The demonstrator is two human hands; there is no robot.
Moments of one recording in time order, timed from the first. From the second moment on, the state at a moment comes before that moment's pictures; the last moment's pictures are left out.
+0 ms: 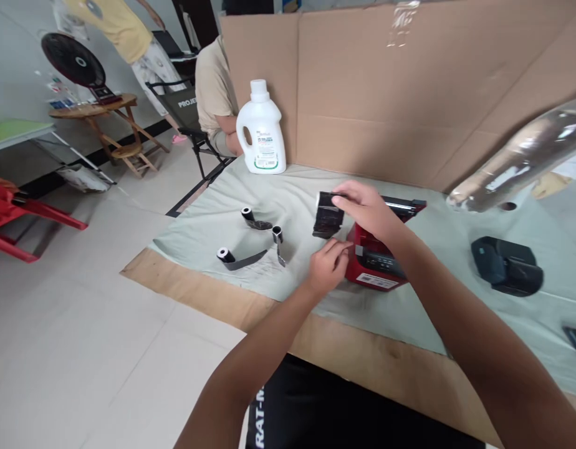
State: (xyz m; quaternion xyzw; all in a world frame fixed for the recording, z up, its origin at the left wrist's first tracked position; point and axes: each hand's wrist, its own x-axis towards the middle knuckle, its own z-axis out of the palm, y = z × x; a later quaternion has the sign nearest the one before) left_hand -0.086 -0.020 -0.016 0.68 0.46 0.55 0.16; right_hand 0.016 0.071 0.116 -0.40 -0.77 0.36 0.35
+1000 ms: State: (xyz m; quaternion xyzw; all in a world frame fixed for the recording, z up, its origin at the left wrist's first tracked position) left_hand -0.078 -0.010 0.013 0.86 0.37 0.33 0.06; right_hand 0.133 0.061 0.070 -0.50 -0.80 0.28 0.20
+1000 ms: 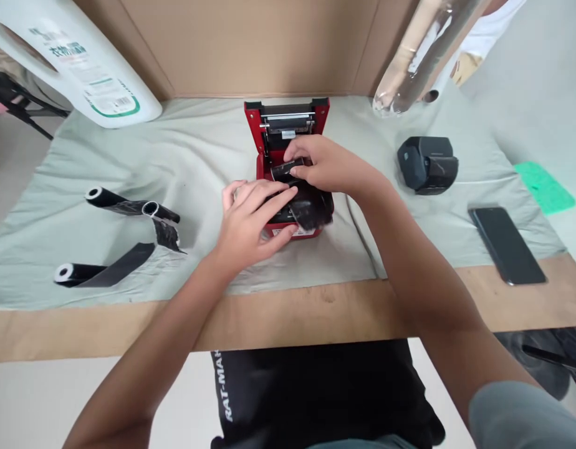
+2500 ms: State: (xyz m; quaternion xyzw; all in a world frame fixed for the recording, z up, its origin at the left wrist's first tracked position) left_hand -0.073 -0.030 -0.001 0.76 0.36 0.53 0.09; right_hand 0.155 0.007 0.015 -0.49 -0.56 0.47 0.47
